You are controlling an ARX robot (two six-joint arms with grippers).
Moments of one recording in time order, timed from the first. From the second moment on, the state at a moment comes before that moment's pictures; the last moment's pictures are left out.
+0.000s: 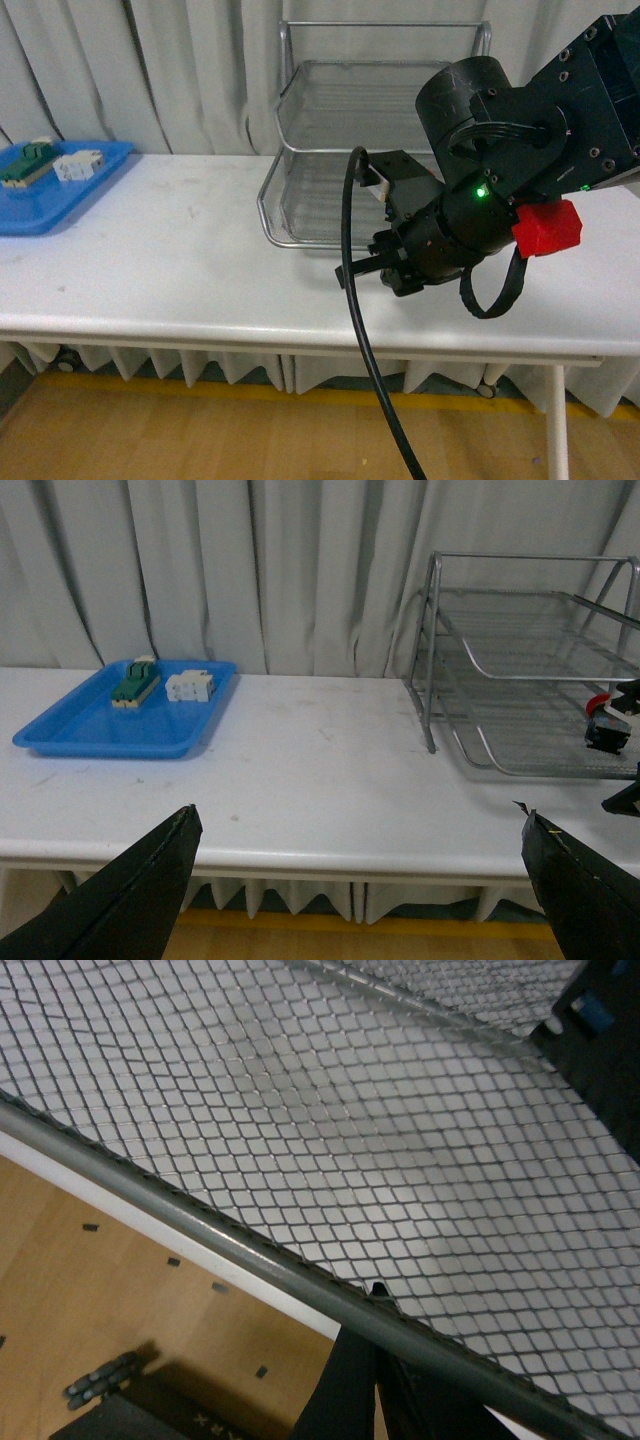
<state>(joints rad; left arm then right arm) 0.00 0.01 0.01 0.00 0.00 0.00 0.36 2.23 1.44 -0.12 -0.13 -0.06</state>
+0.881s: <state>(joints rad) 0.00 0.01 0.01 0.00 0.00 0.00 0.23 2.45 1.81 -0.17 -0.10 -0.23</state>
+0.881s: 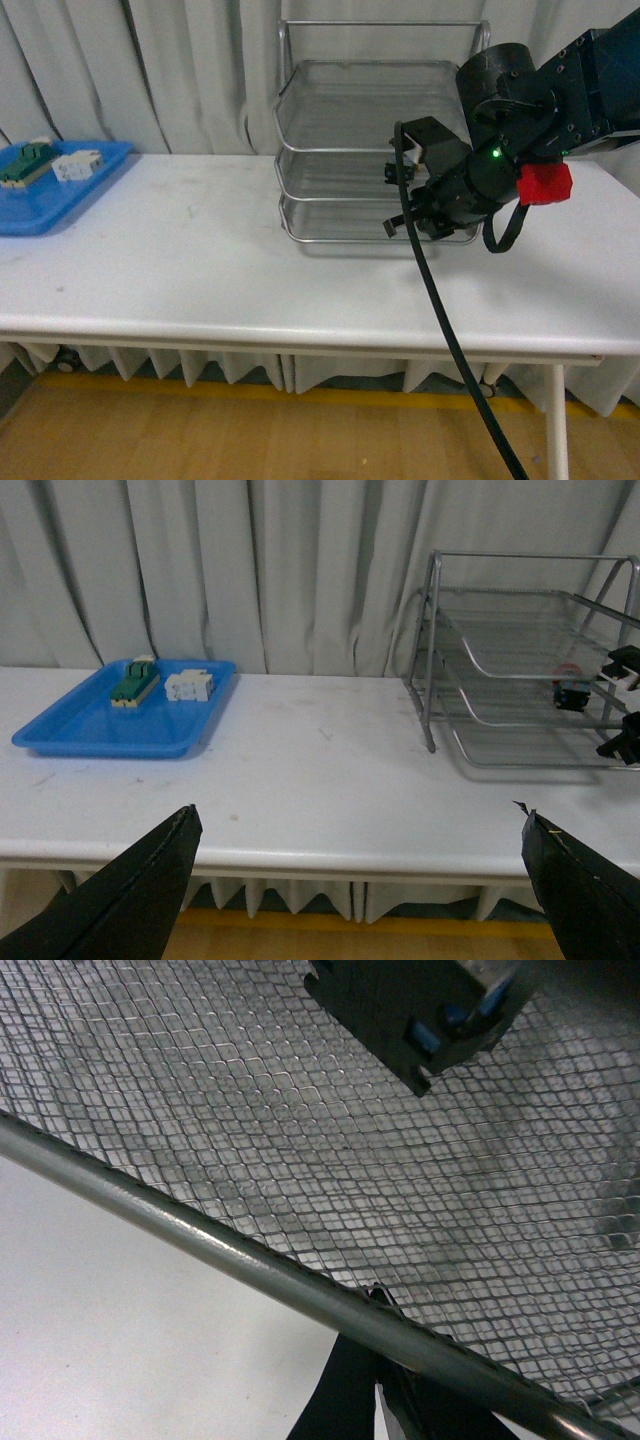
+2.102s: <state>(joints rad) 0.00 0.01 0.01 0.00 0.00 0.00 0.29 2.11 1.43 0.03 -0.11 -0.24</state>
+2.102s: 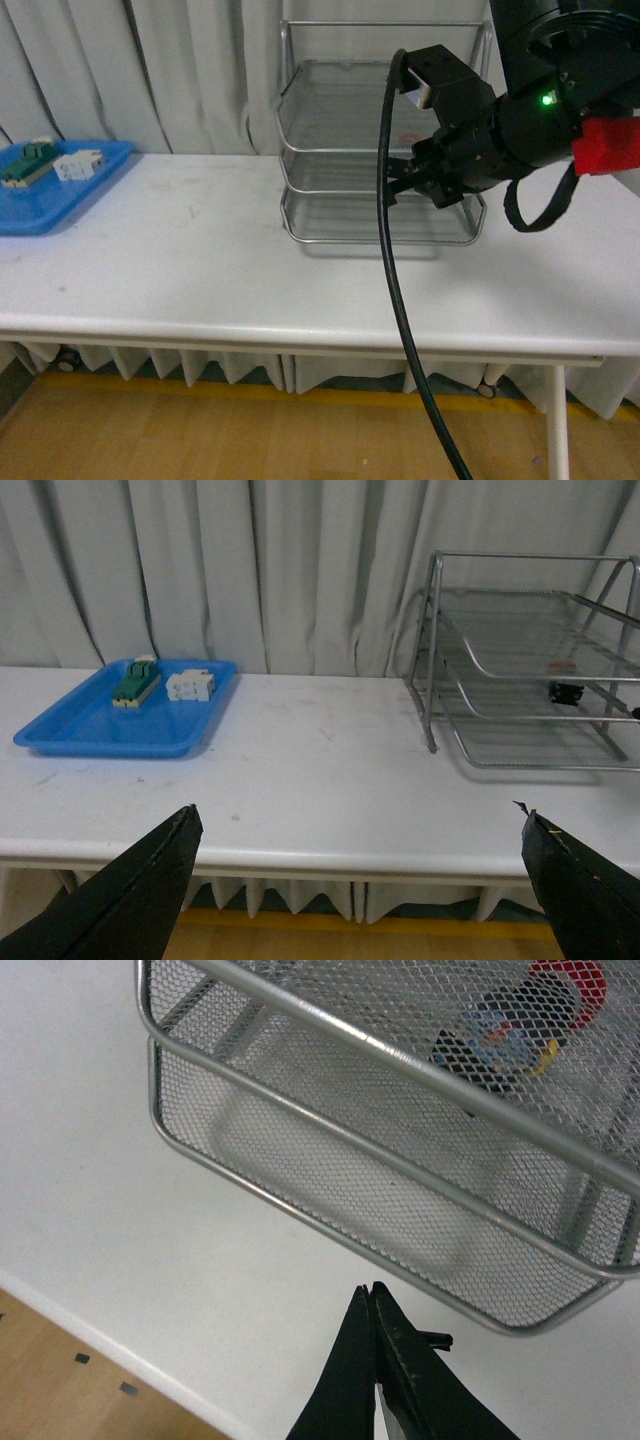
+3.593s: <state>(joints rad) 0.00 0.01 0.01 0.00 0.00 0.00 0.00 0.64 0.07 0.57 0.00 -0.01</state>
